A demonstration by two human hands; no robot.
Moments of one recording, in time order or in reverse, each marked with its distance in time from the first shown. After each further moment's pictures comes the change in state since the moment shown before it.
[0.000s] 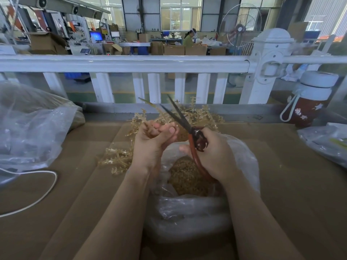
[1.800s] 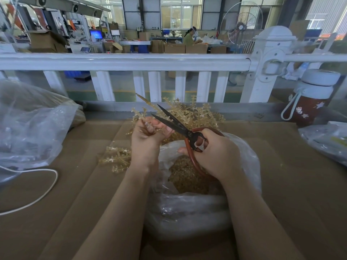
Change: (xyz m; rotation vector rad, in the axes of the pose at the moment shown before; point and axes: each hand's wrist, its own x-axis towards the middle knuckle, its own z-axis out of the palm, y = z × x) left_hand 0.002 -0.001 -0.003 0.162 0.008 0.177; right_hand -0.005 -0.006 -0.008 -0.303 0.060 -0.126
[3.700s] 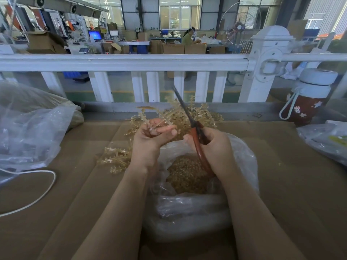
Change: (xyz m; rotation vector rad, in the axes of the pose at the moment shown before) left_hand -0.004 0.002 0.001 0.040 -0.008 -0.182; right_hand 0.005 0.001 0.009 0.540 0.009 0.226
